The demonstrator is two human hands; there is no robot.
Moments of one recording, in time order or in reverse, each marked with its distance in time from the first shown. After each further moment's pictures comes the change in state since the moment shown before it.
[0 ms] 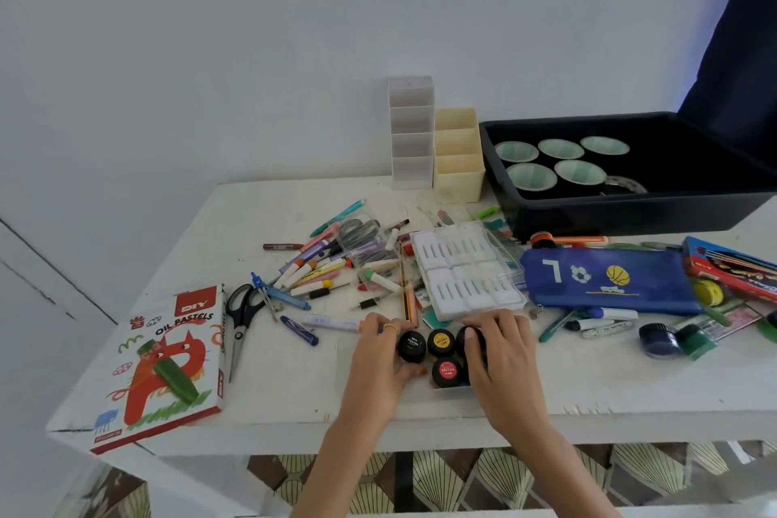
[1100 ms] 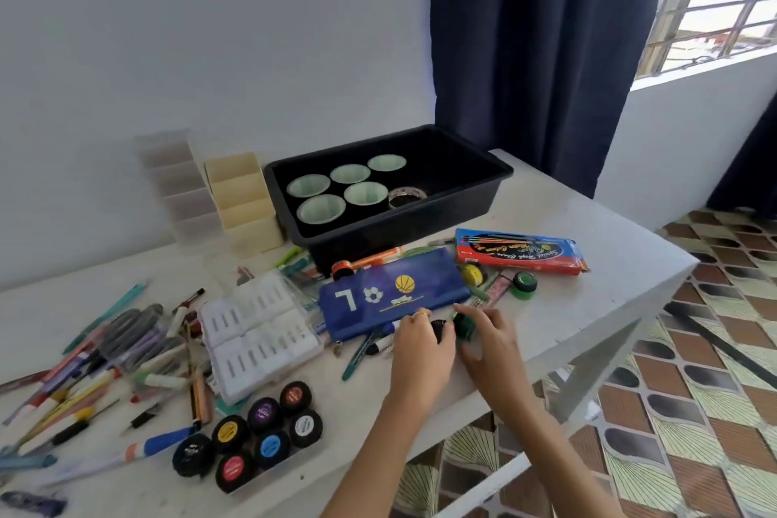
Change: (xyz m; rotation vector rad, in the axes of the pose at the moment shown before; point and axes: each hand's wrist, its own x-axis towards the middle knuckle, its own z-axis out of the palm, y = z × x) left_hand 0.044 0.188 0.201 0.019 -0.283 0.125; right_hand -0.021 0.188 -0.106 0.064 0.038 0.556
